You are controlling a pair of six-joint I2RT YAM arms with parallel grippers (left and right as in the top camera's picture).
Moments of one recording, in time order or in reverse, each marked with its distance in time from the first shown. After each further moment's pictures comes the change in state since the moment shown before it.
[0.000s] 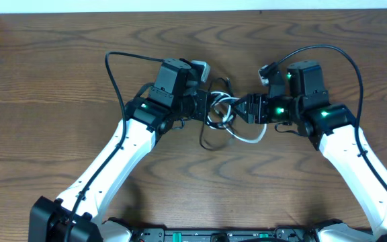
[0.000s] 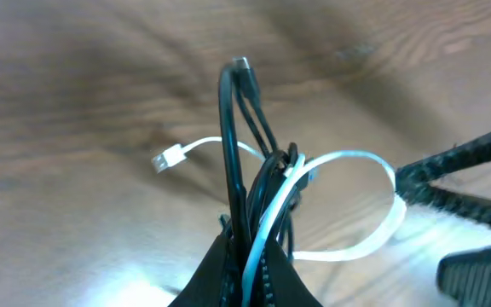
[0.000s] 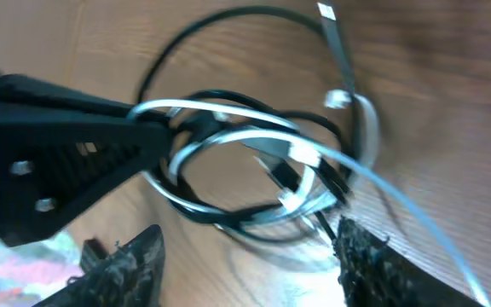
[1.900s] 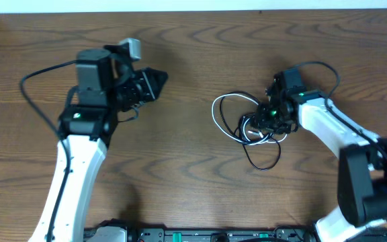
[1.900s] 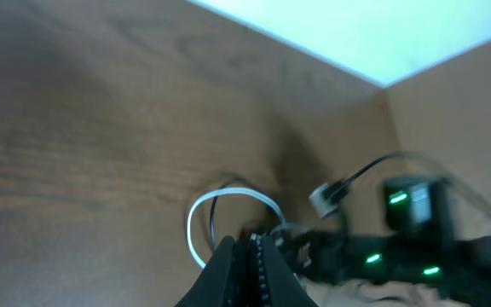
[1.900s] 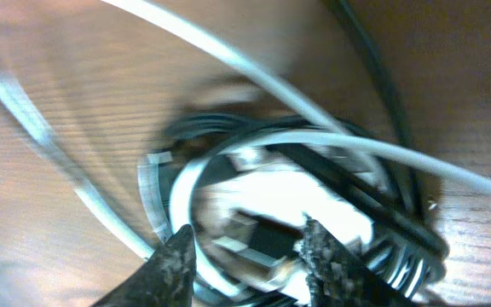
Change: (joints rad) left arm 0.366 -0.192 0.000 0.003 0.216 -0.138; right arm -0.074 0.381 0.006 -0.092 0.270 0.062
